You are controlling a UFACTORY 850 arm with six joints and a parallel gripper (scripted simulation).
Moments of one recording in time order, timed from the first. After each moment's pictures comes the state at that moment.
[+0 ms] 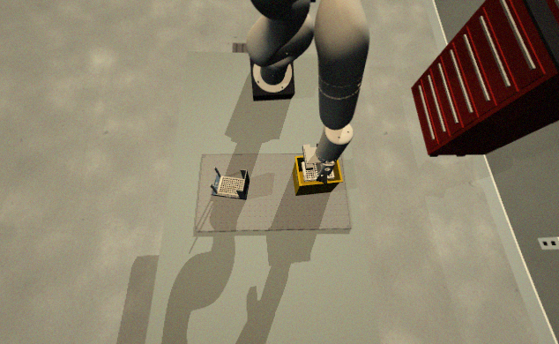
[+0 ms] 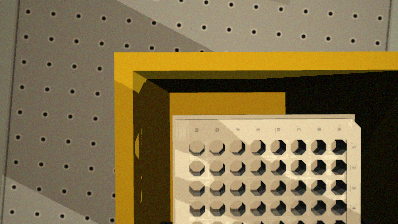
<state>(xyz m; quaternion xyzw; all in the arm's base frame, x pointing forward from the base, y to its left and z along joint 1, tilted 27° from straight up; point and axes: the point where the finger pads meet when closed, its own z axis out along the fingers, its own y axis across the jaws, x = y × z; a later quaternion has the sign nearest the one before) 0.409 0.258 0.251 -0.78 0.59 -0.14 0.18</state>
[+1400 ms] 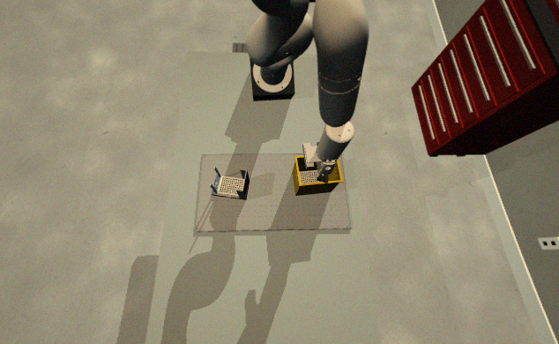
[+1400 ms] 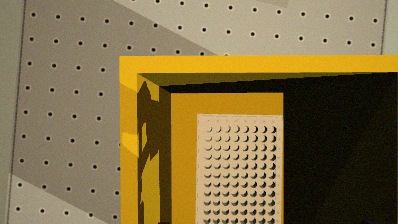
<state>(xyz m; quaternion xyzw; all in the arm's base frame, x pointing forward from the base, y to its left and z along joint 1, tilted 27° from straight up) 0.406 0.257 0.259 -0.78 0.59 -0.14 0.18</state>
